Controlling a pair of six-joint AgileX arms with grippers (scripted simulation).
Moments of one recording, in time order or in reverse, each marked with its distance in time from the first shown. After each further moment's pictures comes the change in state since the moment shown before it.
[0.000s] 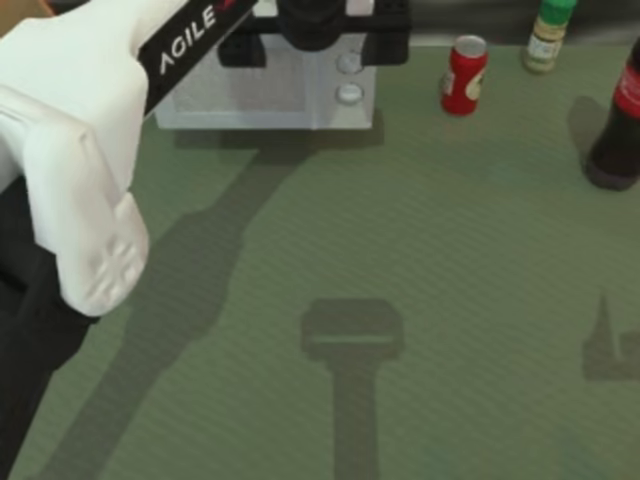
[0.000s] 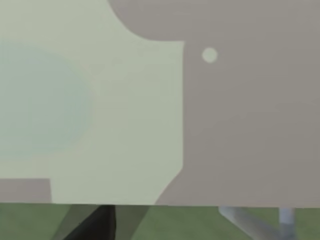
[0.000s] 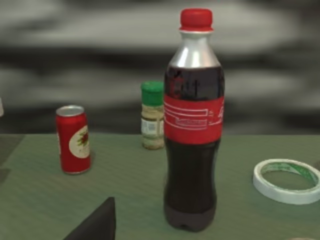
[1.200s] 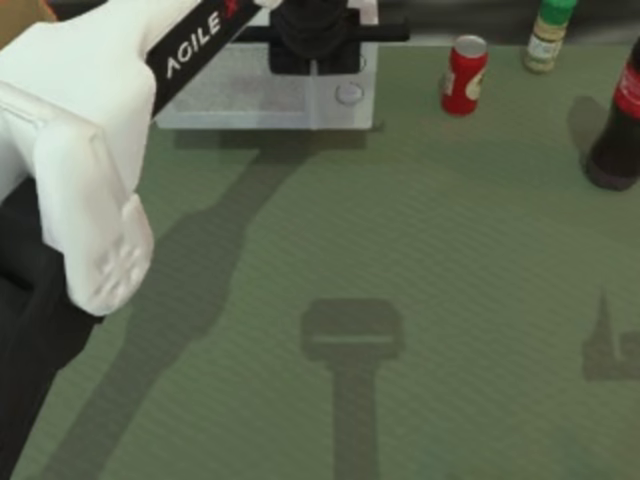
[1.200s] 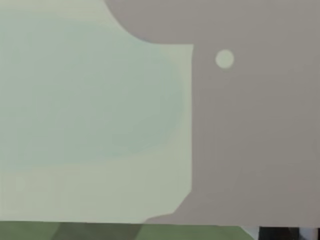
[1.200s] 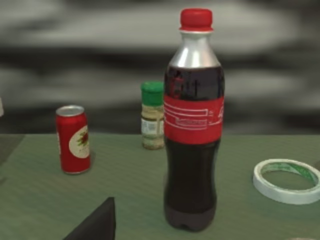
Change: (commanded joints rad) left arm 0.000 0.000 0.000 0.000 0.000 0.000; right arm 0.000 0.000 0.000 0.000 0.000 0.000
